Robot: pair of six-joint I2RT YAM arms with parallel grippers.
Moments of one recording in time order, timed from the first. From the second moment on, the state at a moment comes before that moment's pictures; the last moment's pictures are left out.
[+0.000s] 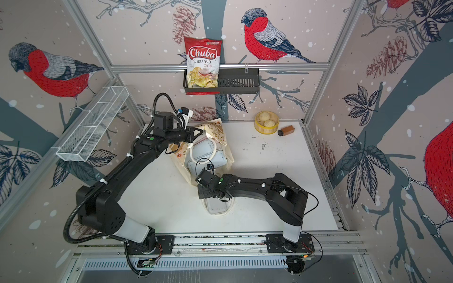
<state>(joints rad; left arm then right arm) -0.32 1.53 1.39 -0.35 0.53 -0.26 1.16 1.82 1.19 -0.48 0.21 0.73</state>
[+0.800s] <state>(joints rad) -0.32 1.53 1.39 -0.35 0.53 -0.26 1.14 1.80 1.13 -0.54 0.11 0.71</state>
